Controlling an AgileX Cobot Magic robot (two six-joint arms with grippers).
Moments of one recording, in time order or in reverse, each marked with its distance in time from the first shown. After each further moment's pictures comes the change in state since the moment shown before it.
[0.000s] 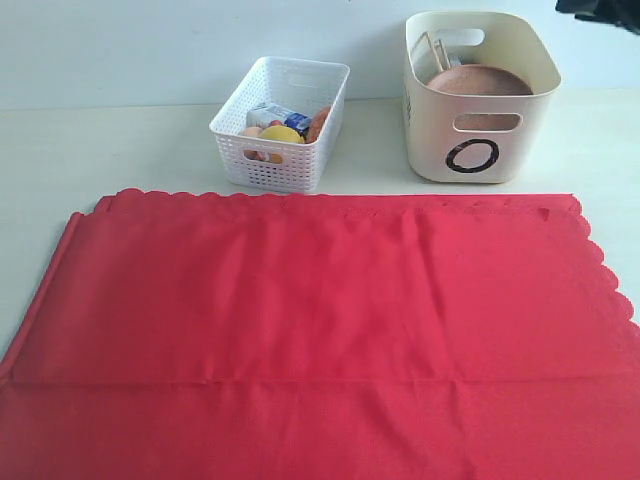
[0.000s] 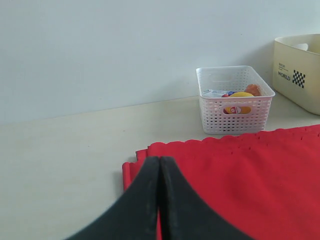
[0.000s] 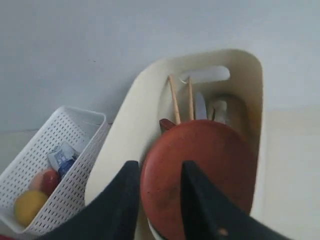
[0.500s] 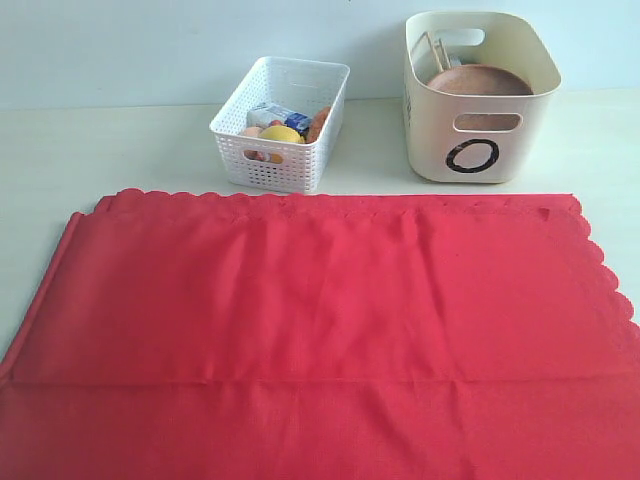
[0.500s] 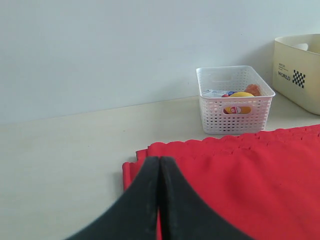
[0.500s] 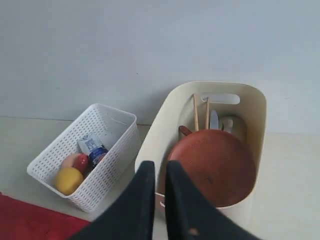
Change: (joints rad) left arm 0.000 0.000 0.000 0.000 0.000 0.000; right arm 0.000 -0.416 0.111 -0.324 0.072 0.241
